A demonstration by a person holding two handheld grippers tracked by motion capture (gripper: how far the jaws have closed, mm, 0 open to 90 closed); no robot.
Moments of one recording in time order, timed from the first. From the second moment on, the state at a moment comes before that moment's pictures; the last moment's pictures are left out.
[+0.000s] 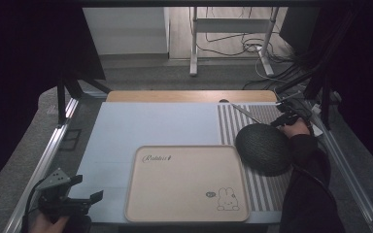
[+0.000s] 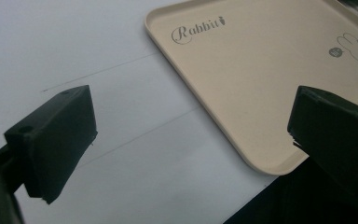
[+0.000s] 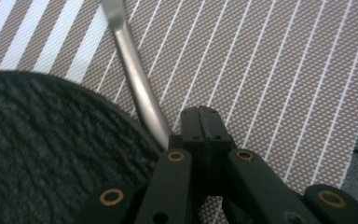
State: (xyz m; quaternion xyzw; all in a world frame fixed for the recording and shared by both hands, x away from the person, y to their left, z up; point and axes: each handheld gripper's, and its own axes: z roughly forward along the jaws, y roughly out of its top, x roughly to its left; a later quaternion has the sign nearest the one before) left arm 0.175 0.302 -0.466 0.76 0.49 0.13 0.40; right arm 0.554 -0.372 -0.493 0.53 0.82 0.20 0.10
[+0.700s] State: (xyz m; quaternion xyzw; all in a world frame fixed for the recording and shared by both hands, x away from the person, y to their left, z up) left arm 0.175 0.301 -0.466 0.76 0.49 0.13 0.40; right arm 0.567 -0.343 -0.475 0.54 0.80 0.23 0.14
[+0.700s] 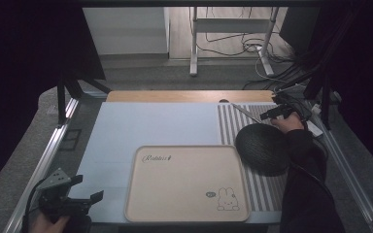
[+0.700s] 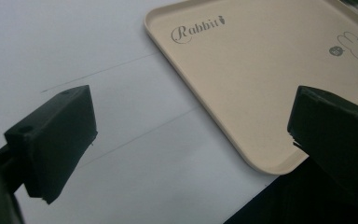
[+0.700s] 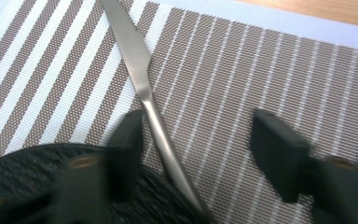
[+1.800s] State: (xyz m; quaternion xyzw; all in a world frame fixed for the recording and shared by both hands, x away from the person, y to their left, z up) left arm 0.174 0.302 -0.466 0.76 0.49 0.13 0.40; right arm 0.573 -0.335 -0.495 0.50 0.84 0.17 0.13
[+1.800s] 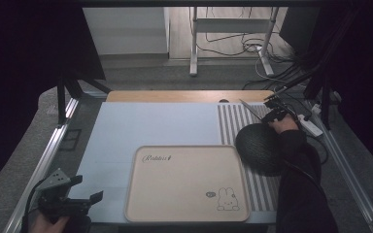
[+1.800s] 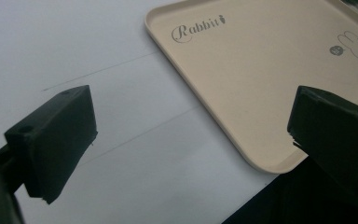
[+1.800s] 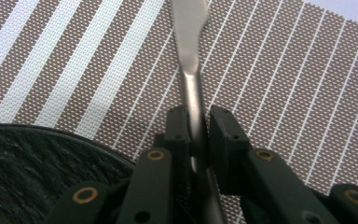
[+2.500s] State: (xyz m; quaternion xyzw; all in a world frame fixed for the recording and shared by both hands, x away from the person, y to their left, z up) left arm 0.175 0.301 -0.466 0.76 0.49 0.13 0.40; right arm 0.565 -0.362 -0.480 0.51 0.82 0.19 0.16
